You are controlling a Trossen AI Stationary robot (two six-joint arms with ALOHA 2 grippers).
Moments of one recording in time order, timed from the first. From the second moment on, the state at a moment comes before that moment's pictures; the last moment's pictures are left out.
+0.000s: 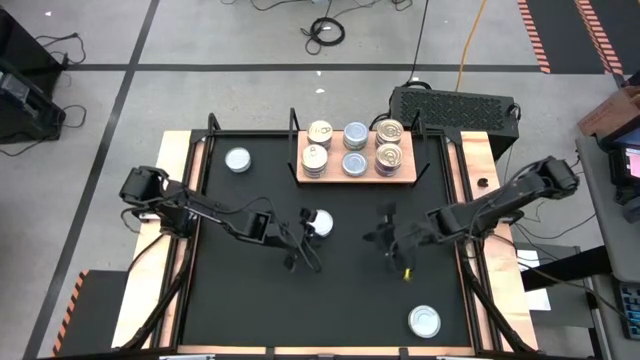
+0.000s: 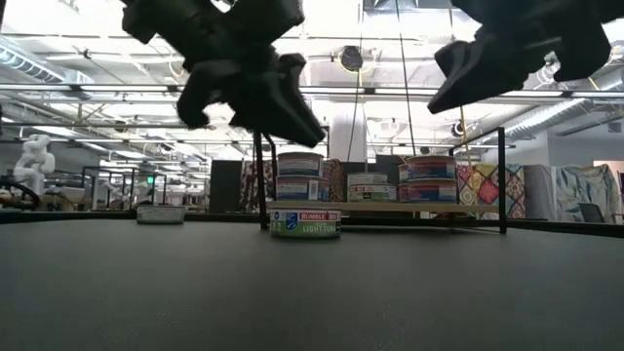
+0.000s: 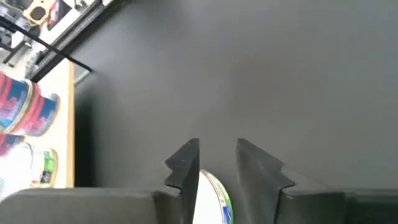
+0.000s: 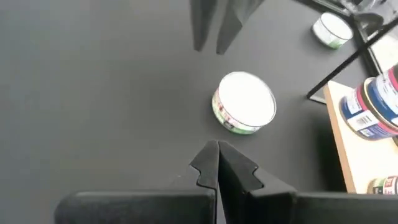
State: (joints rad) left arm -0.22 1.67 0.94 0.05 -0.22 0.48; right arm 0.34 1.22 0.69 -0.16 0.35 -0.06
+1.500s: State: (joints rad) left arm -0.25 1.89 1.09 -0.20 -0.51 0.40; right arm 0.28 1.13 0.58 -0.15 0.28 0.00
